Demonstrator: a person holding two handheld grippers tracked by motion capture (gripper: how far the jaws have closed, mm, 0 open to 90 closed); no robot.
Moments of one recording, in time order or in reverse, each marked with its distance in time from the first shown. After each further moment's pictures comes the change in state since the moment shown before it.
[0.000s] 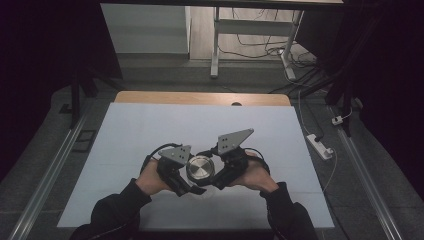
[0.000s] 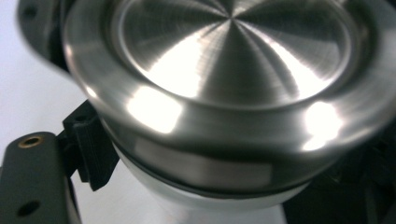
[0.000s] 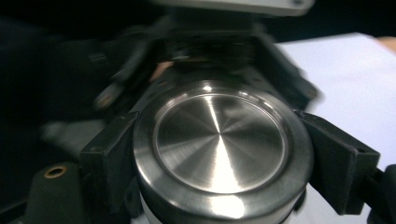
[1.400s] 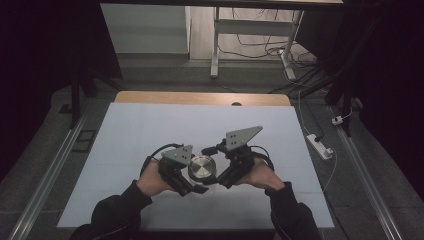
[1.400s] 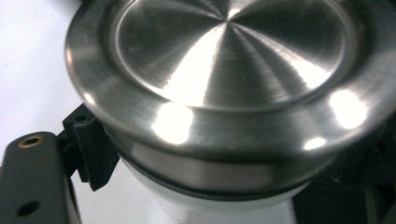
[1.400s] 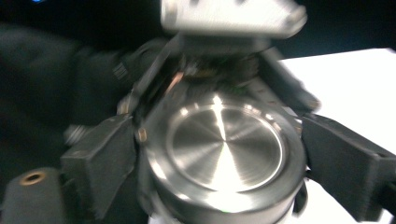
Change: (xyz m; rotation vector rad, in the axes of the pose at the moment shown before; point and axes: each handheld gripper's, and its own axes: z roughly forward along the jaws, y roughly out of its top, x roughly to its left) left arm 0.006 0.000 -0.004 0.043 0.211 -0.124; right arm -0.004 0.004 -0.016 -0.063 -0.104 0.091
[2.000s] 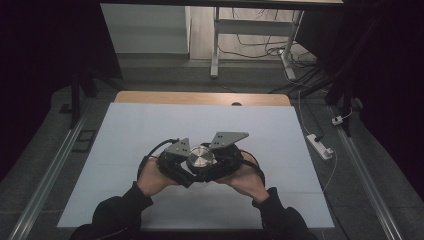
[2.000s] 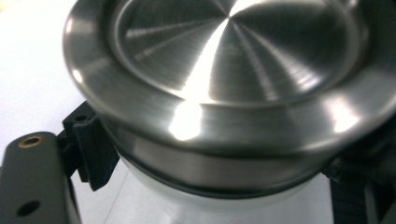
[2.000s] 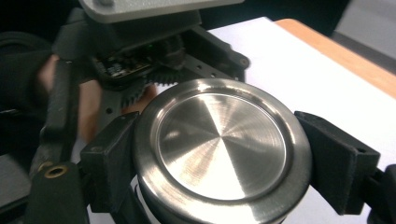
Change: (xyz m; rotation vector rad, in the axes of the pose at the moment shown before) left arm 0.002 -0.001 0.001 0.017 0.084 -0.057; right arm 0.011 0.002 0.031 0.094 -0.320 0.046
